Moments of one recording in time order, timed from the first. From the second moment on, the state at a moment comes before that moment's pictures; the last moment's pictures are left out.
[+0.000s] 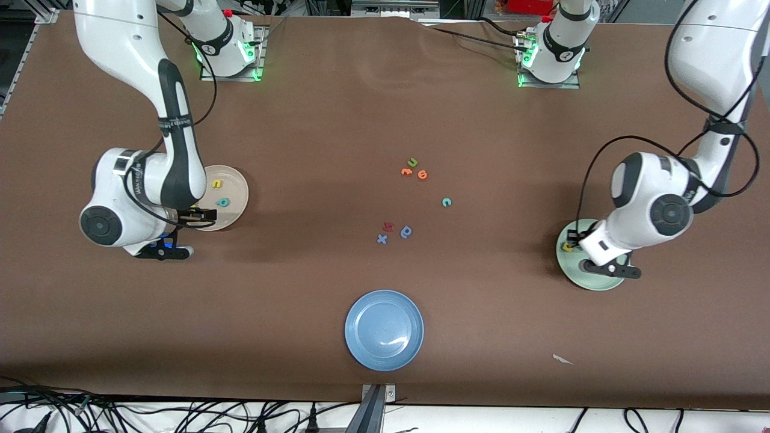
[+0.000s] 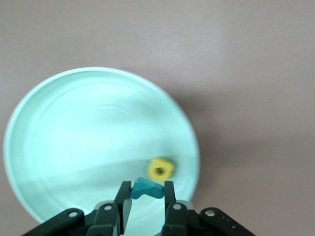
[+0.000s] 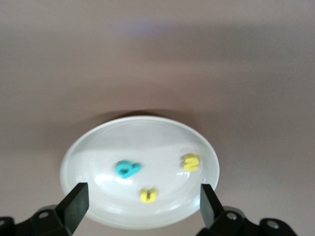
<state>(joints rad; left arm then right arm) 0.24 0.54 -0.26 -1.82 0.21 2.23 0.04 0.56 0.61 -0.57 -1.65 0.27 1.78 -0.09</state>
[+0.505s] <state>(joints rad) 0.17 0.55 -0.29 -1.82 0.29 2.23 -0.10 0.57 0.55 -0.56 -1.37 0.25 1.58 -0.13</state>
